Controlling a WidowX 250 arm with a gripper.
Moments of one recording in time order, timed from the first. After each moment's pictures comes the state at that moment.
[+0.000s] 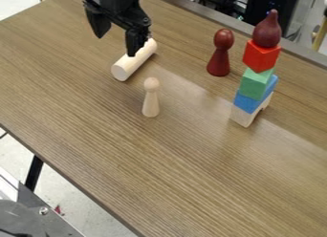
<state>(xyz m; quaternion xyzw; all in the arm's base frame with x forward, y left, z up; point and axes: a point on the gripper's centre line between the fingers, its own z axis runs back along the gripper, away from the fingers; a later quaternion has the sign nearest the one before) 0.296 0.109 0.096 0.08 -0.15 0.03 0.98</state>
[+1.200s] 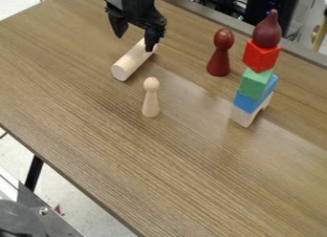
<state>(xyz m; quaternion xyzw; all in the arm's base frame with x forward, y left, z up) 0.358 0.124 0.064 0.08 -0.17 0.05 0.98</state>
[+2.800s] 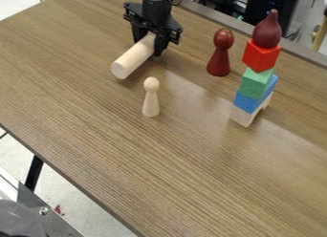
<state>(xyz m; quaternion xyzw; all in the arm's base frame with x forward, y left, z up) 0.384 0.115 0.036 0.07 -0.10 0.05 0.99</state>
